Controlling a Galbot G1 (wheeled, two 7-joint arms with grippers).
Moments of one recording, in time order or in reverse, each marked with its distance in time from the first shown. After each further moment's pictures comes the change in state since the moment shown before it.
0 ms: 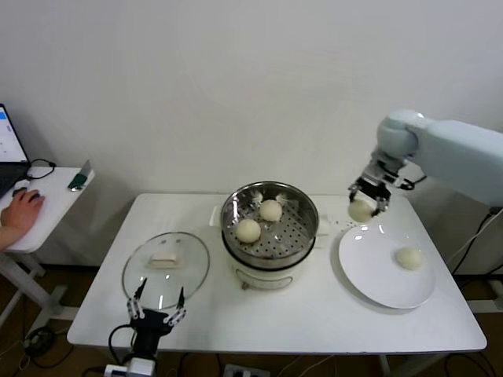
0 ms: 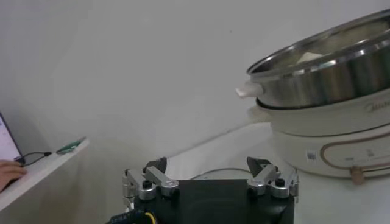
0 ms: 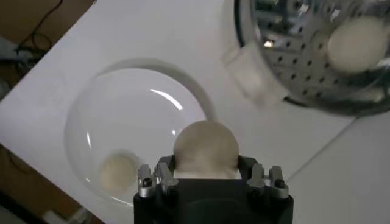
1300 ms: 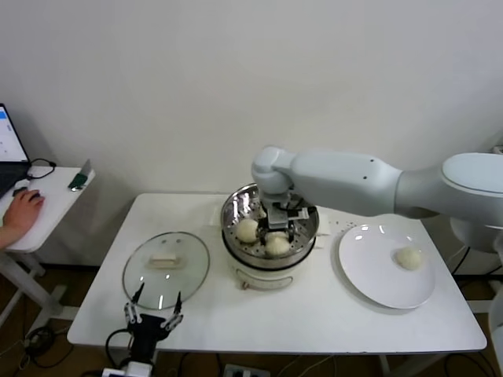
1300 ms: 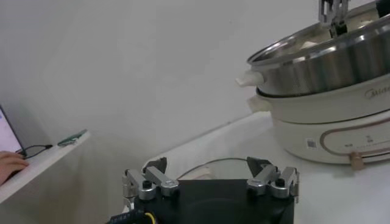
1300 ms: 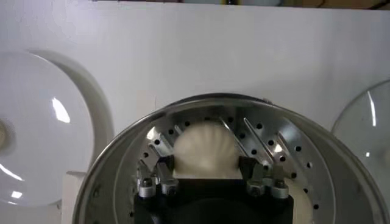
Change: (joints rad) left arm 0.016 0.014 -0.013 0.010 -0.012 -0.003 -0.002; right arm -0.212 0.364 0.067 0.060 -0.187 0.191 -0.011
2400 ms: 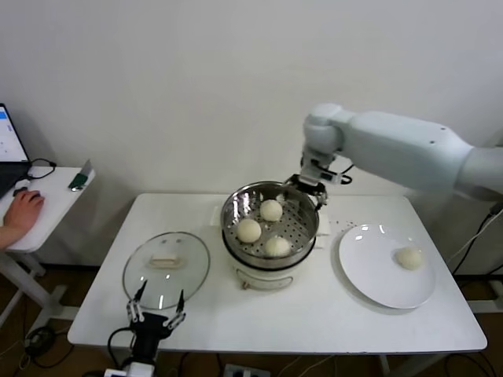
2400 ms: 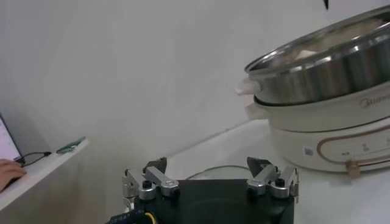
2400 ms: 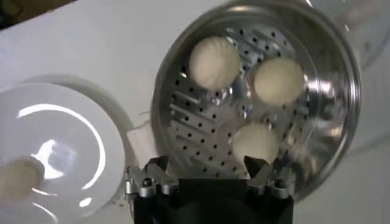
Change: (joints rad) left arm -0.002 -0.005 0.012 -0.012 0.014 -0.018 0.001; right arm 0.157 -0.287 -0.004 -0.054 0.257 -0.309 0.074
